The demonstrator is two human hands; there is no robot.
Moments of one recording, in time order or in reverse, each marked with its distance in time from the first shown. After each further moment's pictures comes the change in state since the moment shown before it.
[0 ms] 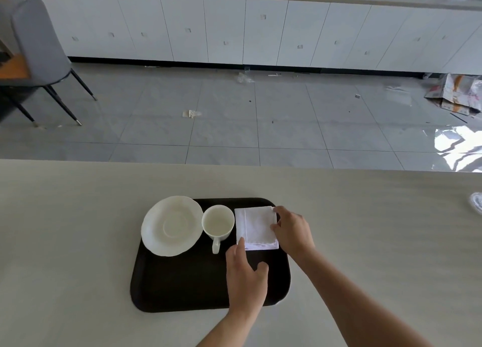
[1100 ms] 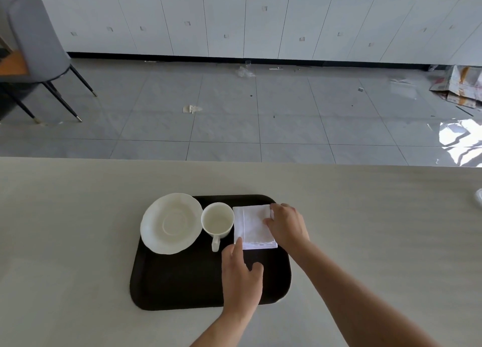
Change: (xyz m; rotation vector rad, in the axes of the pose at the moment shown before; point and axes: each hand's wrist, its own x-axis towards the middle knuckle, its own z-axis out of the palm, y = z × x) left_hand 0.002 -0.007 -0.007 0.054 -0.008 0.020; right_hand 0.010 -0.010 0.006 -0.136 -0.022 -0.084
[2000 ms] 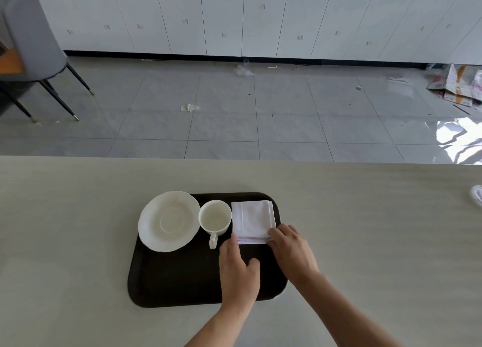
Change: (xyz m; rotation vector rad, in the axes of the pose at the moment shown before) left_hand 0.002 0.002 0.003 -0.023 0.041 -0.016; right_hand -0.060 0.032 0.021 -0.102 0.091 -0.259
